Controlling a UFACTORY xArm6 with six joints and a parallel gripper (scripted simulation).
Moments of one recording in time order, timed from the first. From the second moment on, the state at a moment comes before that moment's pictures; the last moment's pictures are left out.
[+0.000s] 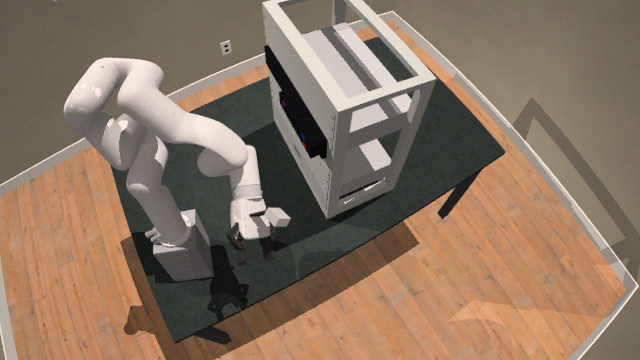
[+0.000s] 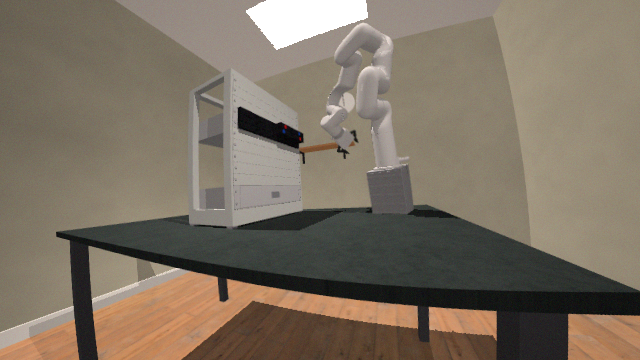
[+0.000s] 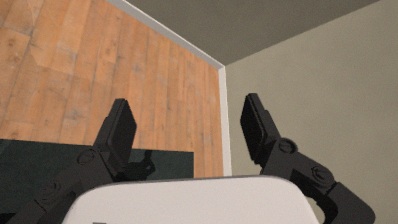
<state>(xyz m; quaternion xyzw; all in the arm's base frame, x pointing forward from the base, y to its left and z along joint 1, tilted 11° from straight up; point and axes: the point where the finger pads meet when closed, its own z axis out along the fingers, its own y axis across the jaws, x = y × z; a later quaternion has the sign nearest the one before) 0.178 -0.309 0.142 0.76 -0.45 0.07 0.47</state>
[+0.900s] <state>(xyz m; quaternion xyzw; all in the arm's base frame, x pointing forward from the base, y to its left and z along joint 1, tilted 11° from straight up) 0.290 -0.255 0.198 0.80 -0.15 0.26 0.52</state>
